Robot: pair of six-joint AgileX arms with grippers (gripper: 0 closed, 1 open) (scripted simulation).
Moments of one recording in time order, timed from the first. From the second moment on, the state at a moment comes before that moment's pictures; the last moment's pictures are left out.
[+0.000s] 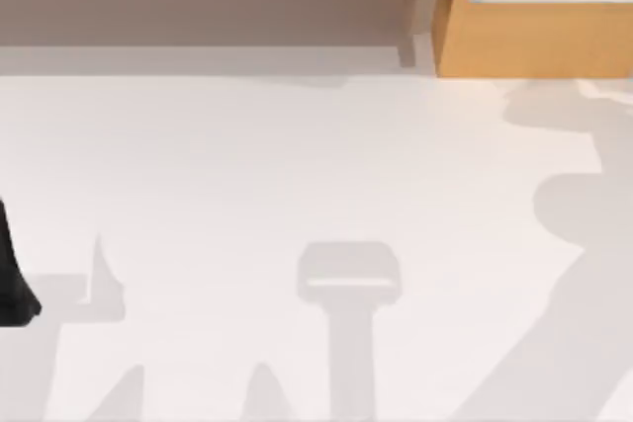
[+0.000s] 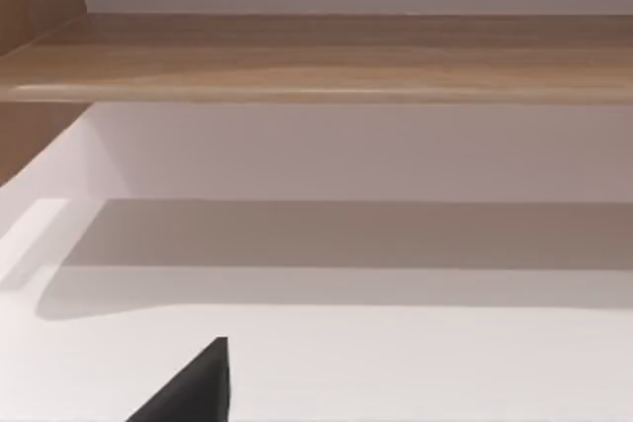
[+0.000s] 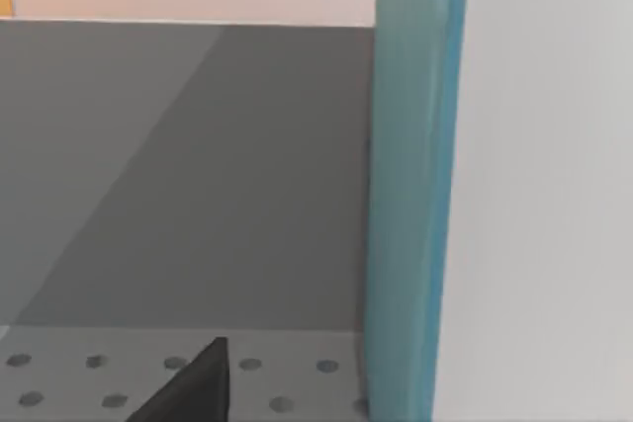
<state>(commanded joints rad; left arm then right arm) 0.00 0.00 0.00 0.00 0.00 0.00 -0.49 2.05 1.46 0.59 -0.46 -0.01</state>
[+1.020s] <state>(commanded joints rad) 0.00 0.00 0.00 0.00 0.00 0.00 -0.47 2.15 1.62 0.53 -0.44 -0.01</state>
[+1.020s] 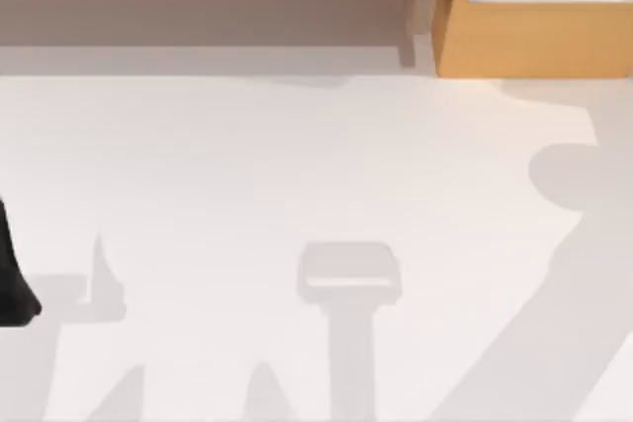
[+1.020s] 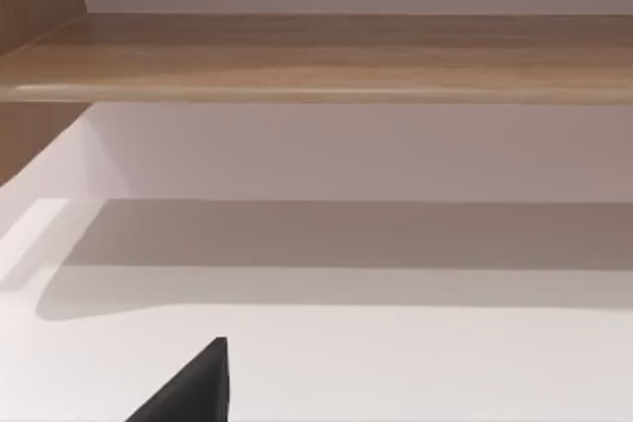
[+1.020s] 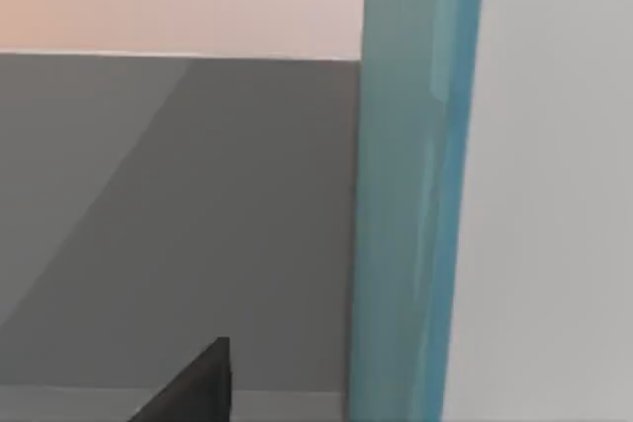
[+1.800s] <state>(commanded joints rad) 0.00 0.00 0.00 0.00 0.00 0.00 -0.47 2.15 1.62 0.53 -0.44 -0.01</state>
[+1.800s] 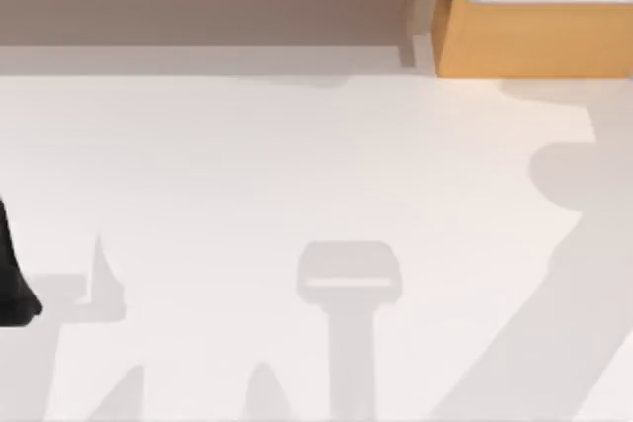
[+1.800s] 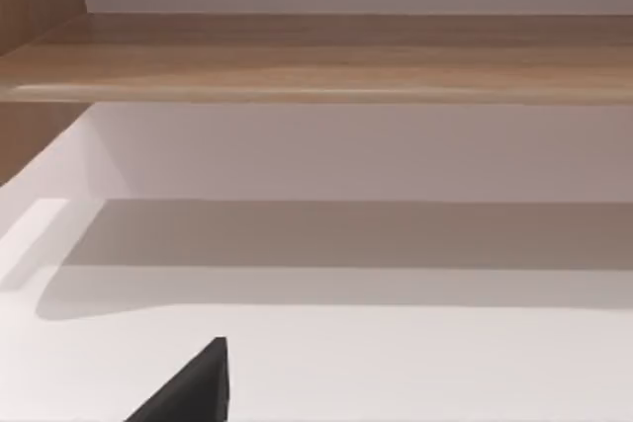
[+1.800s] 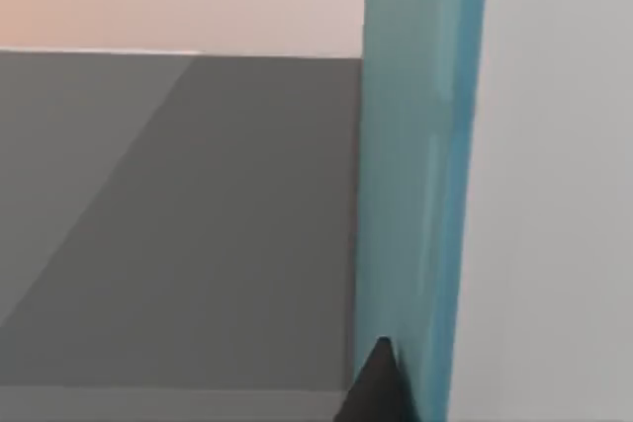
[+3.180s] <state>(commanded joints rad) 0.00 0.00 0.00 0.00 0.00 0.00 -0.54 2.01 1.56 0.49 -0.53 0.09</state>
